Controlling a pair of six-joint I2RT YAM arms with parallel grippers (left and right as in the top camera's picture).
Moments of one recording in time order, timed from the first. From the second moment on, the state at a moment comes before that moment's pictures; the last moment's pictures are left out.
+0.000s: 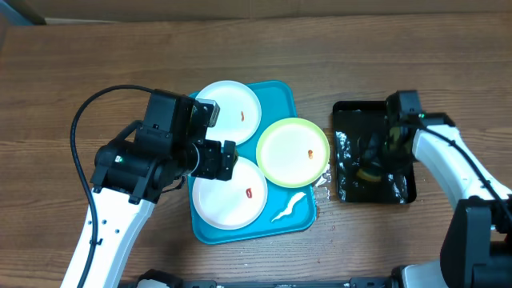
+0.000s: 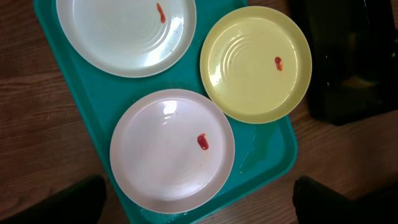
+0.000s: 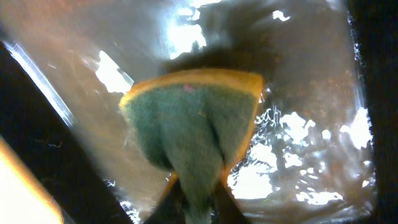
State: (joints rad) left arm -0.31 1.24 1.33 -1.18 0.18 -0.18; right arm 0.03 1.65 1.06 -0.91 -0.09 0.46
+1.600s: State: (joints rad) left arm -0.31 1.23 1.22 -1.20 -0.02 -0.32; right arm 0.08 1.64 0.86 -0.66 -0.09 0.56
